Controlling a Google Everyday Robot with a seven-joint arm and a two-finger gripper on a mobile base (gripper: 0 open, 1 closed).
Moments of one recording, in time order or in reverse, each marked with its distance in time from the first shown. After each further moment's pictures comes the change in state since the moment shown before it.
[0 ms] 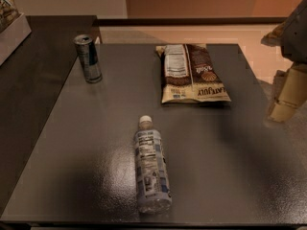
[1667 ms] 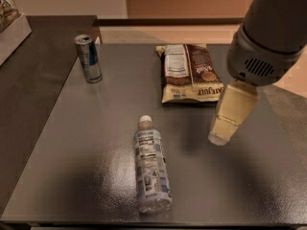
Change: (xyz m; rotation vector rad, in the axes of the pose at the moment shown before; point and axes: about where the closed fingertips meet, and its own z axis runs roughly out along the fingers) arm -0.060 0.046 0.026 -0.053 0.087 0.172
